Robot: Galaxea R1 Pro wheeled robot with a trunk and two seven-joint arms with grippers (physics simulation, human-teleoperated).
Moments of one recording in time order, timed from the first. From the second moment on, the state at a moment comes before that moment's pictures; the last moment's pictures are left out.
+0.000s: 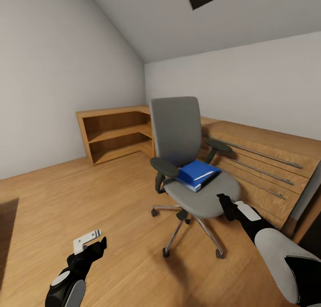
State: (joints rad) left arm -0.04 -0.02 -0.04 -1.61 0.41 0.46 0.45; right arm -0.92 -0.15 -0.07 -0.30 -1.22 0.21 -0.16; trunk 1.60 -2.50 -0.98
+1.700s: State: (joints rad) left arm -0.04 -0.03 -0.09 -1.28 0.41 0.45 0.45; right arm -0.85 0.00 0.00 -0.17 -0.75 -0.22 -0.16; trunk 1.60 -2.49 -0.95
